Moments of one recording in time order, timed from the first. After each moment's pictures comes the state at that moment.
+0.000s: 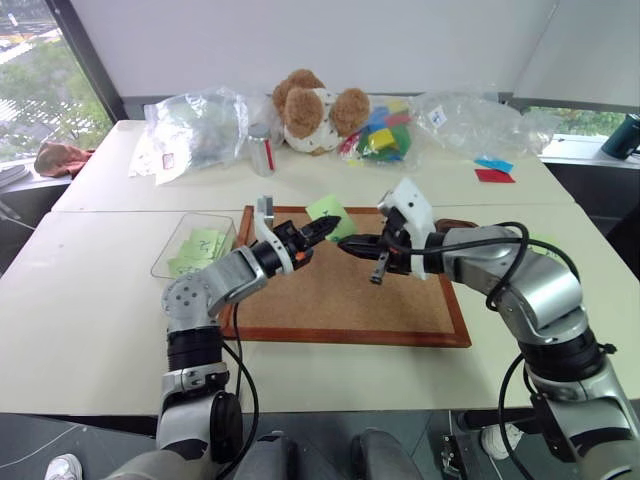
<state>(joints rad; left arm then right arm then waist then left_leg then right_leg) -0.65 0.02 0.37 0.14 -1.40 1.15 0.05 -0.67 -0.61 0.17 -0.39 0.43 0.95 0.71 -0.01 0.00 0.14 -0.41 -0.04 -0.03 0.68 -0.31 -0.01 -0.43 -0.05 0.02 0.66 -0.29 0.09</state>
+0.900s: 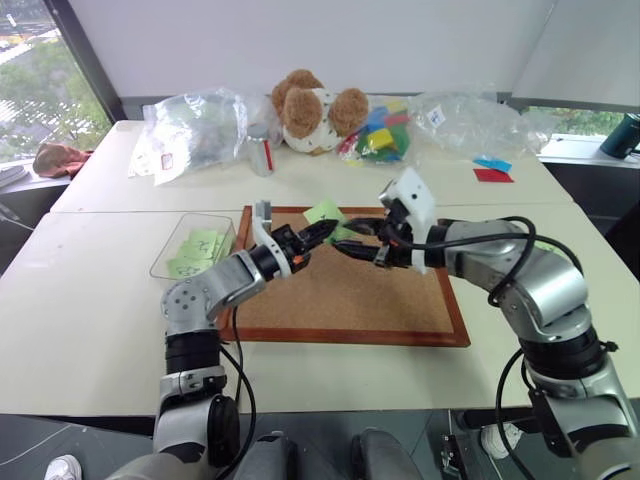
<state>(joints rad) -0.63 0.03 0.37 0.16 -1.41 1.14 0.03 -0.69 -0.59 0.16 -0.41 0.43 0.94 0.69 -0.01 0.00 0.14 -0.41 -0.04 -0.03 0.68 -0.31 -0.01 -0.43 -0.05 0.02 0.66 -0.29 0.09</state>
